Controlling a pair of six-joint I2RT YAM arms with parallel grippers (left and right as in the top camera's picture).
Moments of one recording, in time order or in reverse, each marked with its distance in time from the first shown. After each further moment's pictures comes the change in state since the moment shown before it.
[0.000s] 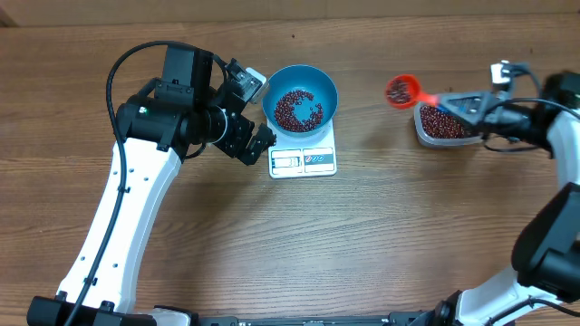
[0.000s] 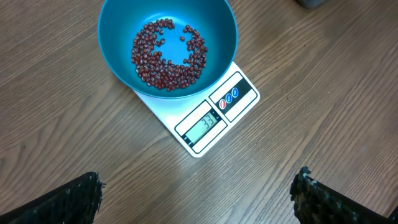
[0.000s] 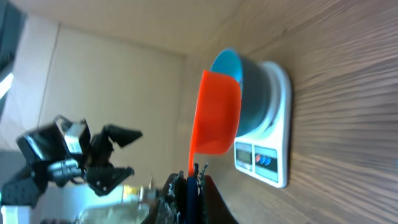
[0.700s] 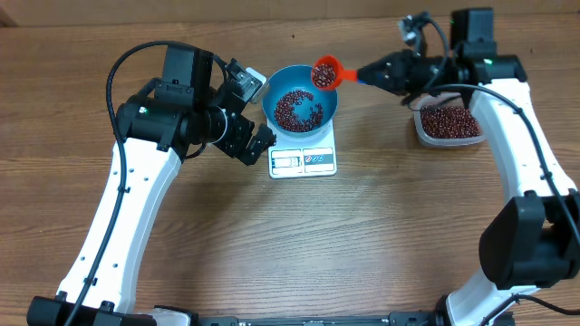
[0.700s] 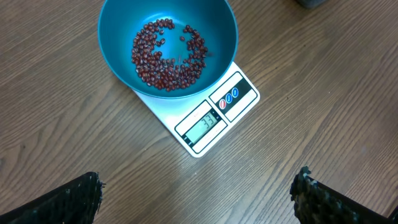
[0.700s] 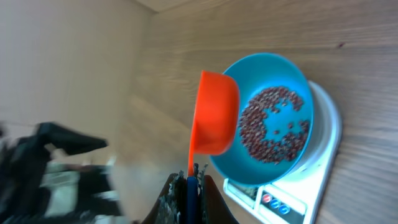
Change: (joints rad) left arm 0.000 0.000 0.000 0.000 0.000 0.000; right arm 0.443 0.003 0.224 0.283 0.392 0.365
